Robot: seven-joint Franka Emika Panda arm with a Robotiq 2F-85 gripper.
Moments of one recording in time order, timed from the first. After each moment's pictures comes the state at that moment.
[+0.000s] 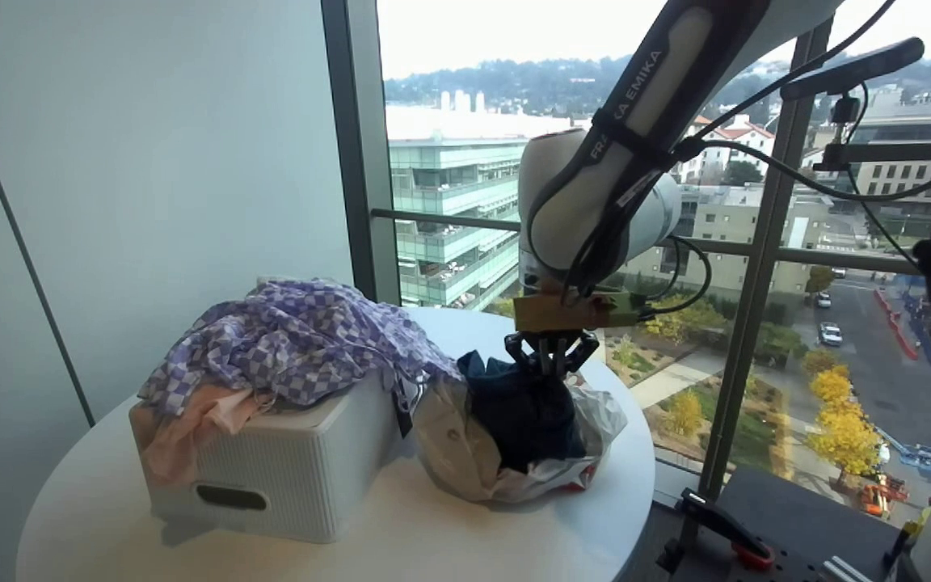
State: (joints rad) arm -0.19 -0.04 0.08 -2.66 -0.20 2.66 0.81
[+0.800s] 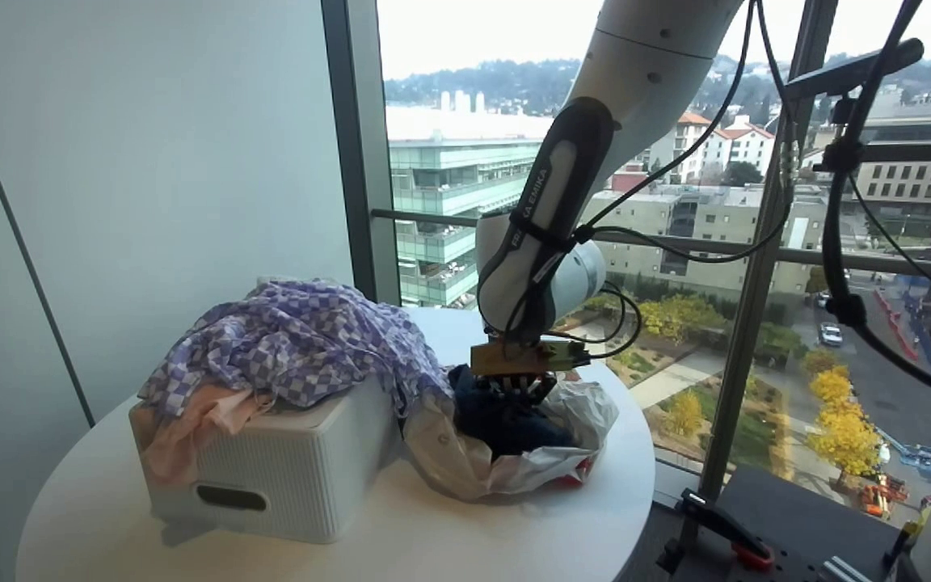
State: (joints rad) arm -0.02 0.37 -0.09 -2.38 -0.20 2.74 0.88
